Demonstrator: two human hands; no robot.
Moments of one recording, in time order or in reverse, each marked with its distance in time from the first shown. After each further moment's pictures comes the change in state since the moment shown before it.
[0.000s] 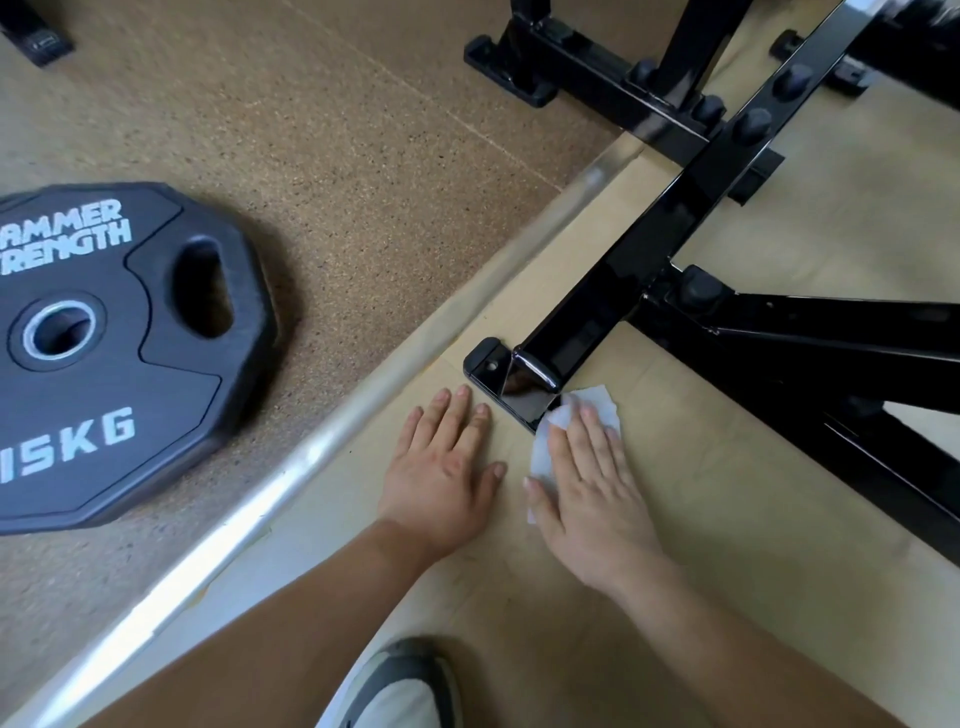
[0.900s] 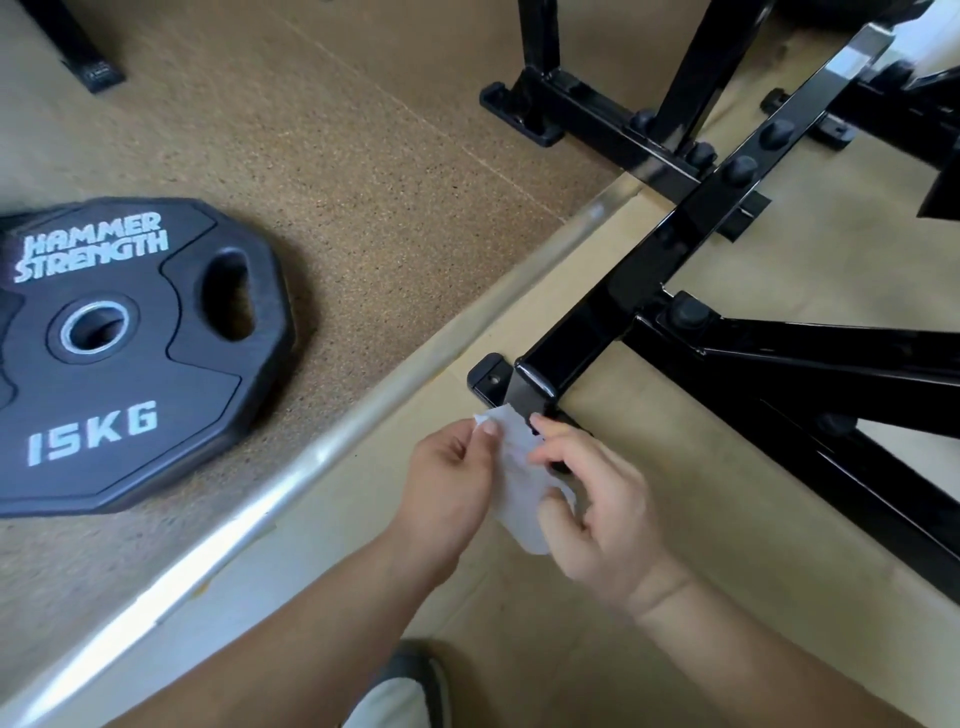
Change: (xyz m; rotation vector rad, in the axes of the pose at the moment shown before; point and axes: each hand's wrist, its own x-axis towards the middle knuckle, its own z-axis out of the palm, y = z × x) left_hand -0.016 0.058 -0.076 -1.207 0.154 -0.486; right_hand -0.020 -0.027 -0.077 0.726 0.397 -0.261
